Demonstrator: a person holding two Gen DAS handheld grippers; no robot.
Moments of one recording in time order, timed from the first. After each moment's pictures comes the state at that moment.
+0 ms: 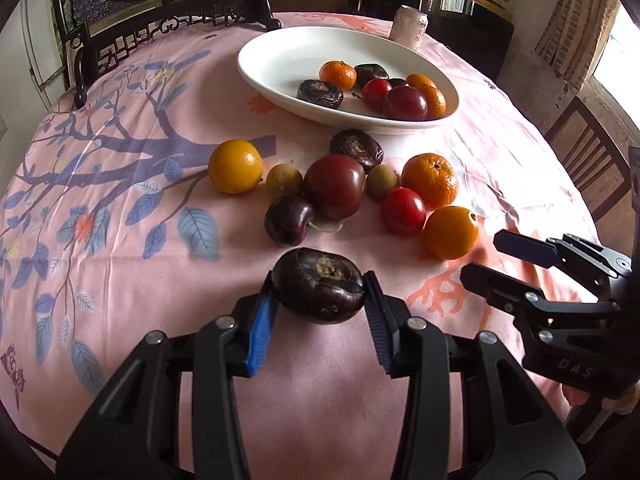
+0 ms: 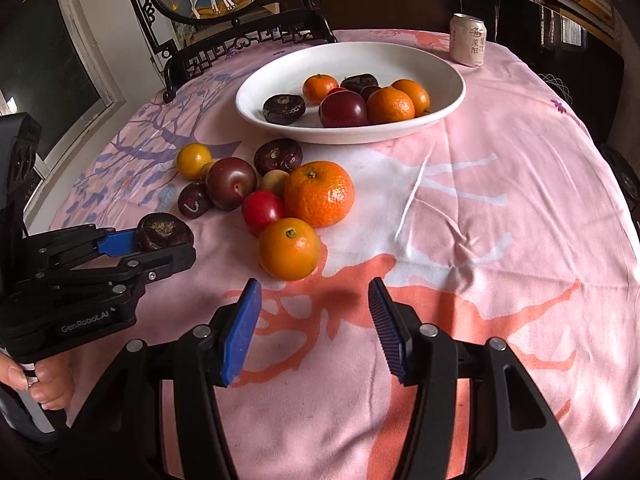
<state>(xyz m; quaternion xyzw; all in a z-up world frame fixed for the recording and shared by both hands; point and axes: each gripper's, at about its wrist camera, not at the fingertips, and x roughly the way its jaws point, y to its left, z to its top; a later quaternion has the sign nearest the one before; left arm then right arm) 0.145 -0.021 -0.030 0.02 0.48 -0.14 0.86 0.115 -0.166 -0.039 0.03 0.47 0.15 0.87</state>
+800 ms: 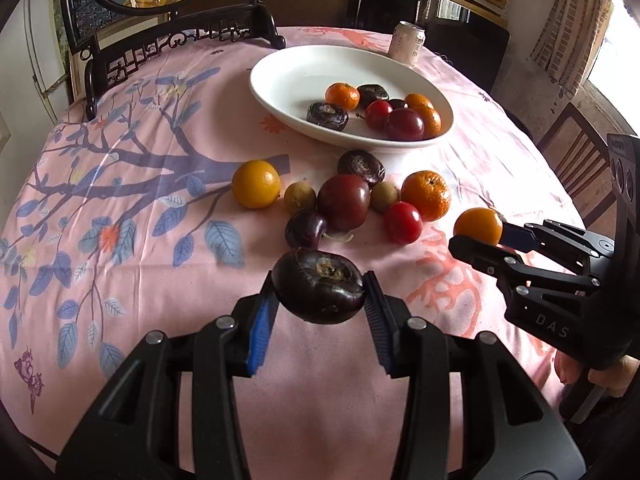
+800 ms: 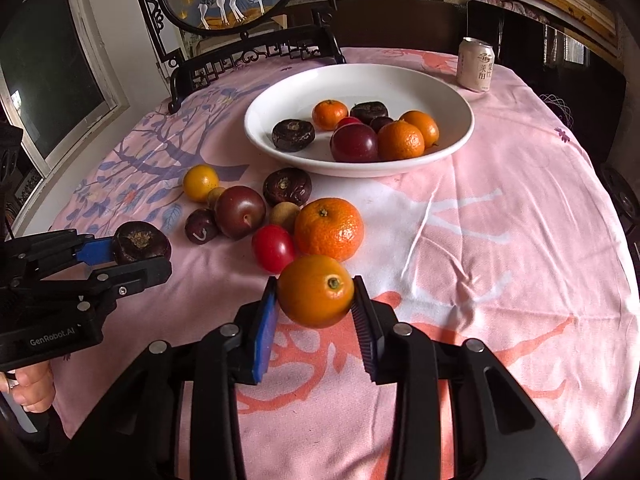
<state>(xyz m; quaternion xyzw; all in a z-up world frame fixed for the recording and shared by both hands) 0.137 -0.011 -0.005 0.02 0.47 -0.15 0.87 0.119 -0.165 -0.021 0.02 0.44 0.15 0.89</state>
